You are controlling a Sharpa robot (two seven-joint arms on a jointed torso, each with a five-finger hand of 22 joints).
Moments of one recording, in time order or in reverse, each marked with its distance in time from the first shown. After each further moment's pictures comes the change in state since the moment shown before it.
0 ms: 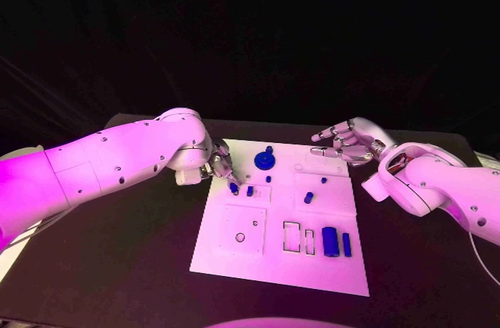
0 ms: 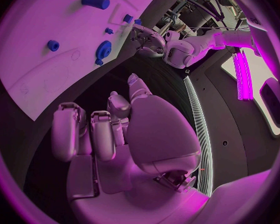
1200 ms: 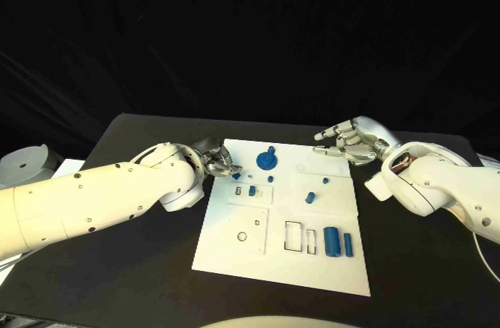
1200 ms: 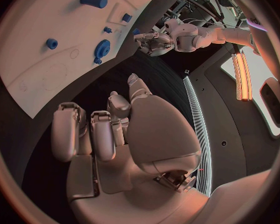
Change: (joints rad) left arm -0.112 -0.150 -0.024 0.245 -0.224 -0.622 0.142; left_hand -0.016 -0.016 0.043 -0.021 -0.005 0.008 0.004 0.009 0.005 0.014 0.000 0.007 0.015 0.000 0.000 0.000 0.000 0.000 0.000 0.000 0.024 0.000; right arm 0.000 -0.011 0.000 0.004 0.001 -0.001 0.002; right_hand 0.000 0.000 0.000 0.000 0.000 0.000 0.000 0.000 0.000 0.000 0.000 0.000 0.000 0.000 0.000 0.000 0.000 0.000 0.000 0.000 0.000 0.000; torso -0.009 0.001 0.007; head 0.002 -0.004
